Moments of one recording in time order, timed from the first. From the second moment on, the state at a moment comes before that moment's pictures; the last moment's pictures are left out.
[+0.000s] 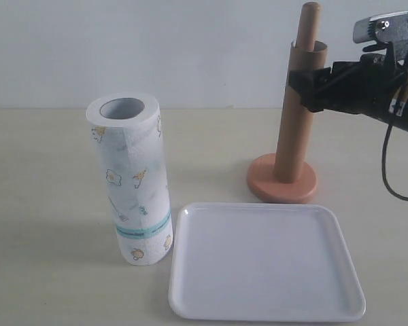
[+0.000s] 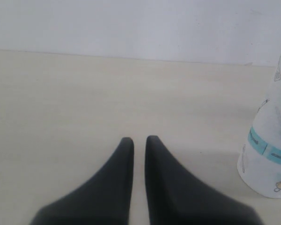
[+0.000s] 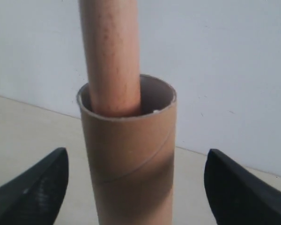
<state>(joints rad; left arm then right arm) 0.00 0.00 0.00 -0.15 0.31 0.05 0.14 1.66 -0.81 -0.60 -0.69 0.49</state>
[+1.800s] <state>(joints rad) 0.00 0.00 0.00 -0.15 0.31 0.05 0.14 1.60 -0.91 -0.69 -0.75 0.53</state>
